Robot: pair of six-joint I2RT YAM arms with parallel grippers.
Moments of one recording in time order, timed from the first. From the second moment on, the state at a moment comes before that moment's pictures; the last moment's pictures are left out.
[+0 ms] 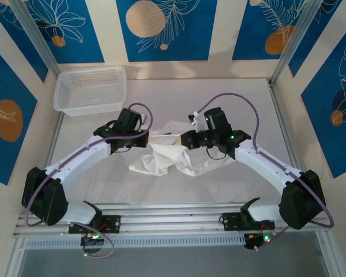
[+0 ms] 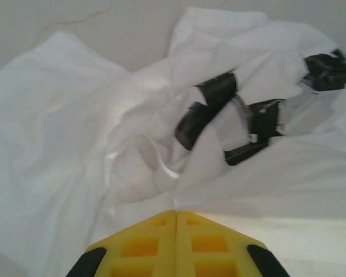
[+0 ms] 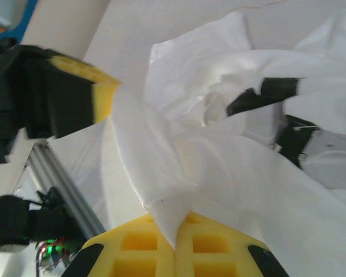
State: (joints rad) left arm -0.54 1.38 1.06 -0.59 0.10 -0.36; right arm 0.54 1.30 0.95 -0.36 -0.48 0.44
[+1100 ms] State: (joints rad) left arm -0.56 1.90 1.59 -0.53 0.51 -0.37; right arm 0.39 1.26 0.84 -0.29 -0.53 0.24
